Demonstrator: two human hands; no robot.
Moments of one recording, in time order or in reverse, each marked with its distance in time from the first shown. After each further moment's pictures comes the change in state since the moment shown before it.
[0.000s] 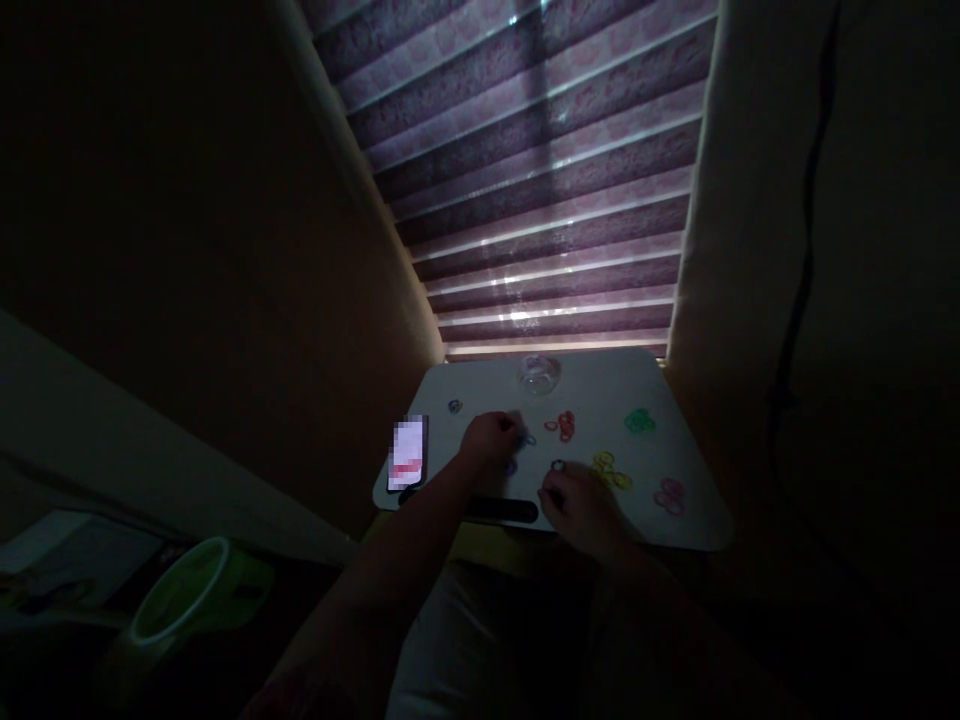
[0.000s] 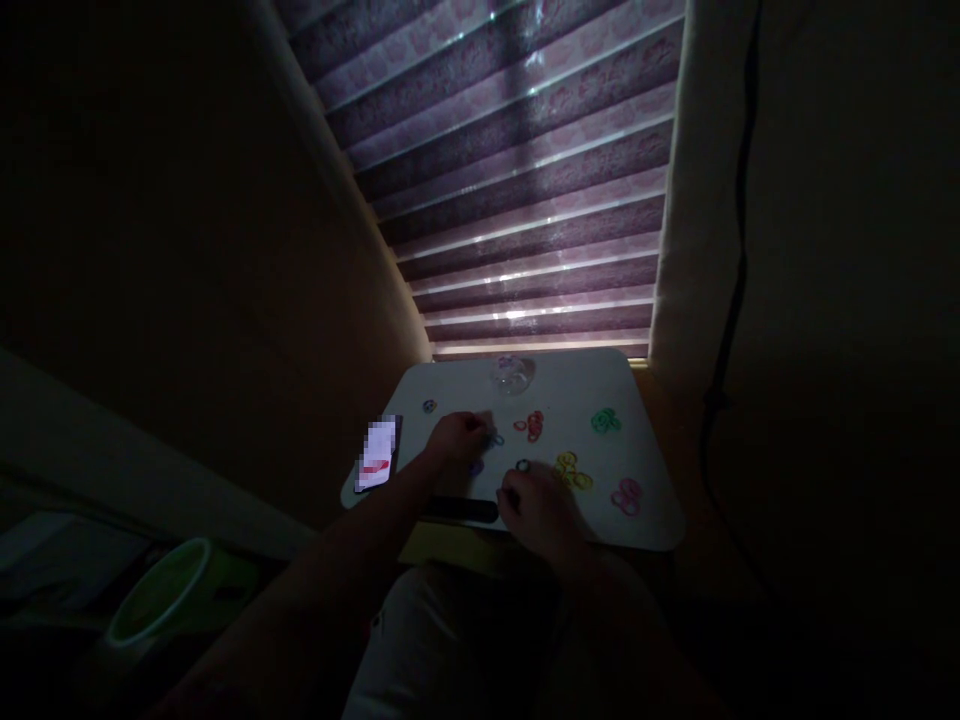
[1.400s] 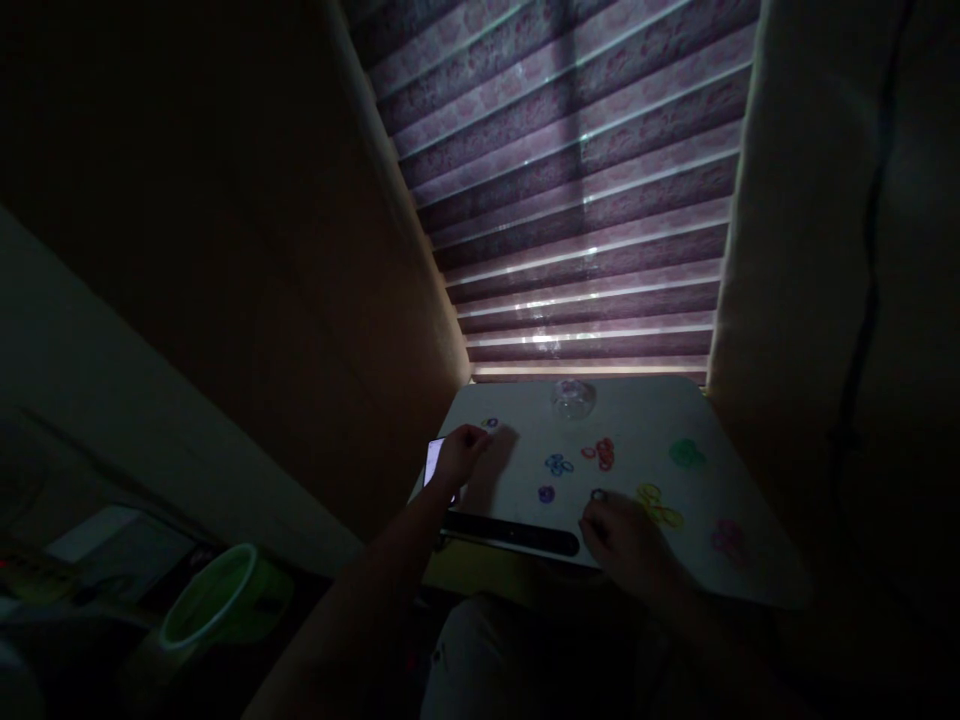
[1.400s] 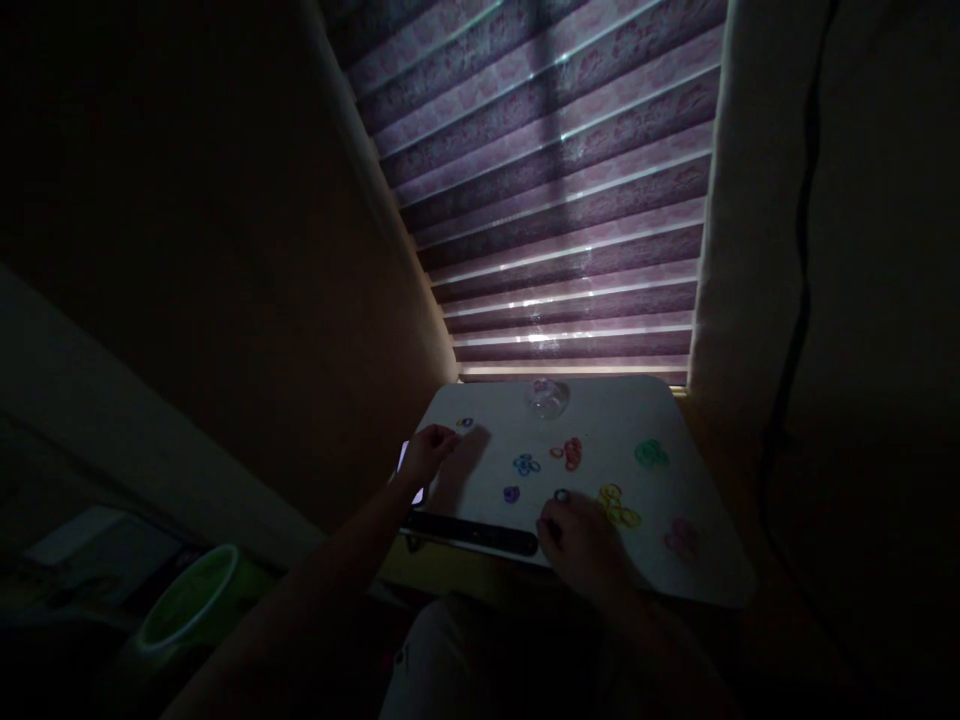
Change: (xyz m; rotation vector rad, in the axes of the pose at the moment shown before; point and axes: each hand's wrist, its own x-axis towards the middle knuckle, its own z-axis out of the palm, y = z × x) left_hand -0.023 -0.074 -0.071 -0.268 0.246 -0.110; right_hand 0.001 0.010 0.008 -0.021 -0.019 -0.022
